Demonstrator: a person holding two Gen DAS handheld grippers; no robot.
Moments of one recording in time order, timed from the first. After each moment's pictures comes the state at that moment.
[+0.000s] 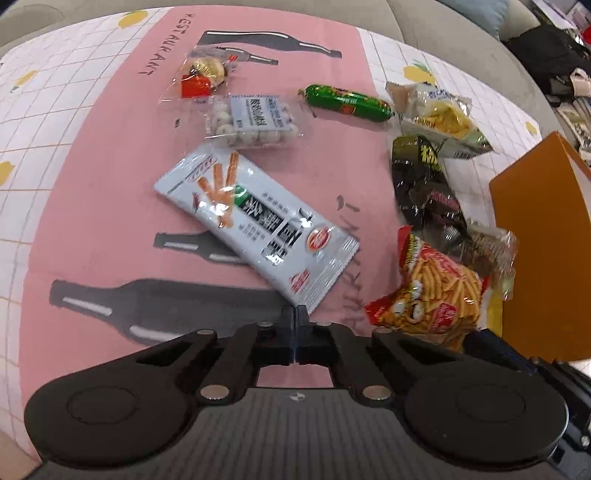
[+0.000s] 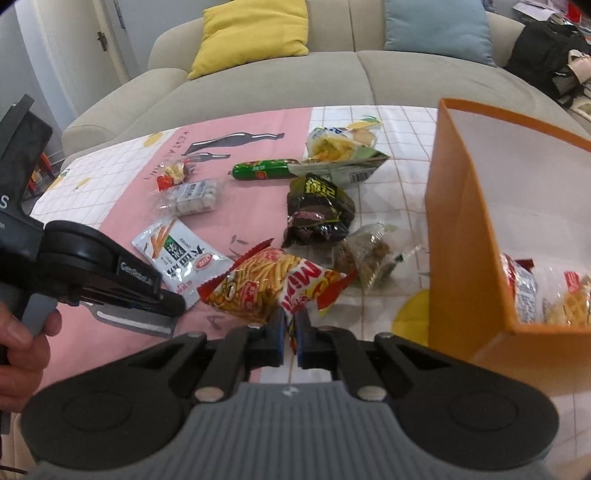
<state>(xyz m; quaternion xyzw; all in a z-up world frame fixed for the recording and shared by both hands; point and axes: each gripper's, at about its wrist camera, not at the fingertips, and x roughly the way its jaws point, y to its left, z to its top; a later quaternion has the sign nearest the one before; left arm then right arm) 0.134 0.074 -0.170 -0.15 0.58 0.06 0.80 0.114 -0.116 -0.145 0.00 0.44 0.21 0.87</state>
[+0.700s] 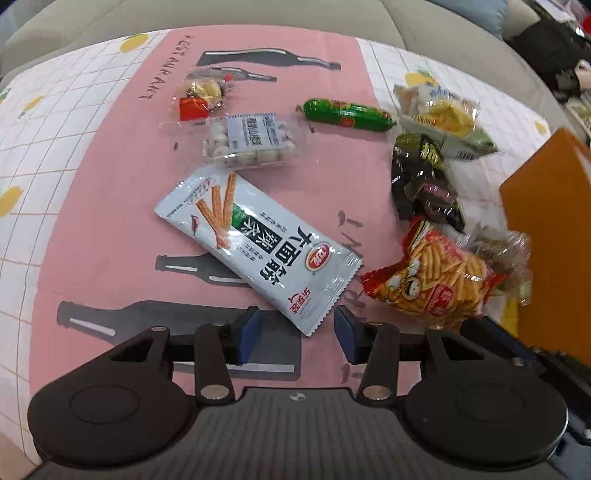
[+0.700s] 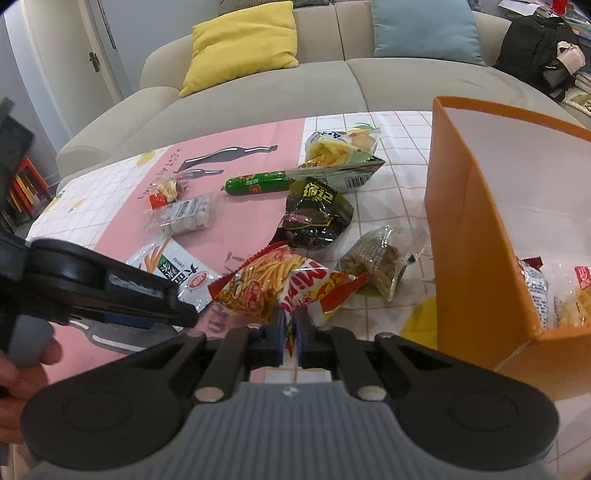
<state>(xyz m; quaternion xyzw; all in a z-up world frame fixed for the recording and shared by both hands) 0.146 0.059 -0.173 -0.11 0.56 0.08 0.82 0.126 -0.114 -0.157 0.04 0.42 0.21 0.88</state>
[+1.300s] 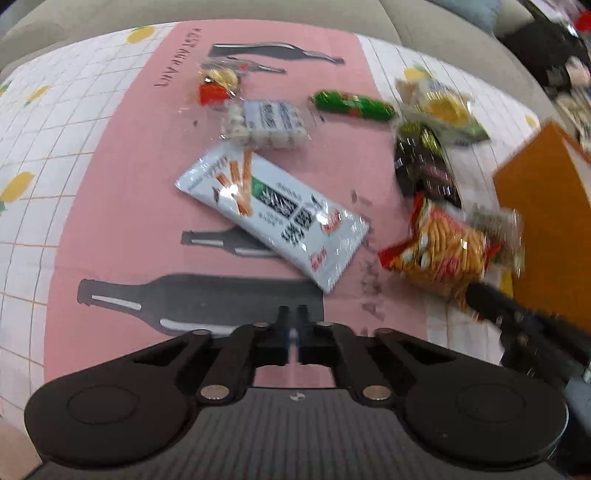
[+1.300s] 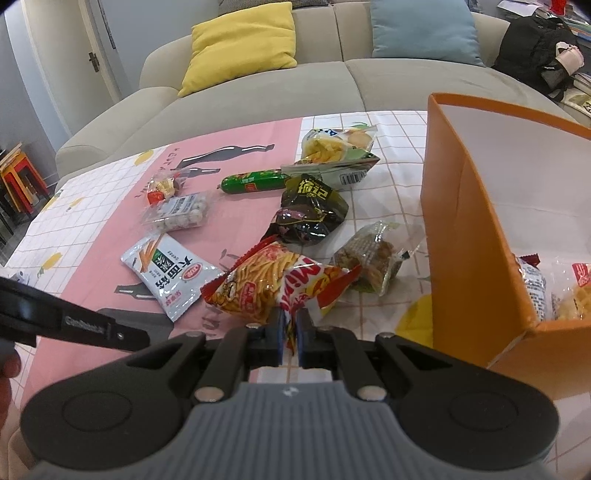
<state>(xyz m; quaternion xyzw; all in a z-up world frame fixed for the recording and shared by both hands) 0.123 0.079 -0.166 -0.14 0.56 0.07 0.81 0.124 -0.116 -0.159 0.03 0.42 0.20 0.88</state>
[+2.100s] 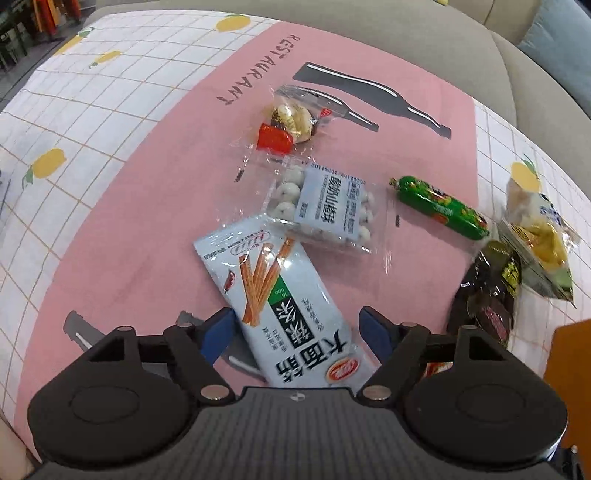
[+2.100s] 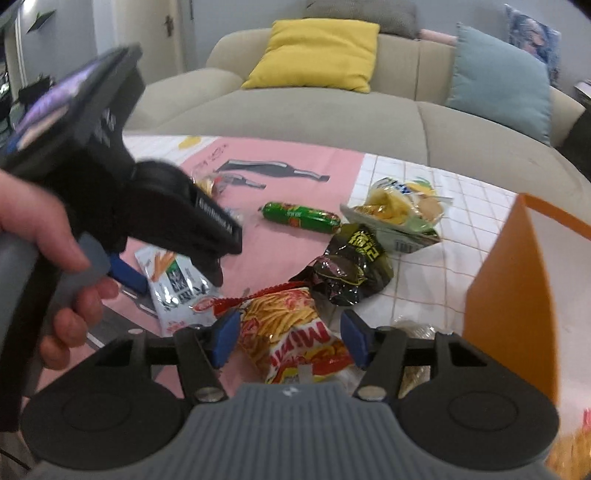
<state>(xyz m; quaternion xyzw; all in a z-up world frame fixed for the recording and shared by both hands) 0.205 0.096 -0.183 -0.22 0.54 0.24 0.77 0.164 -0.080 -0.156 -0.09 0.38 0.30 0.87</state>
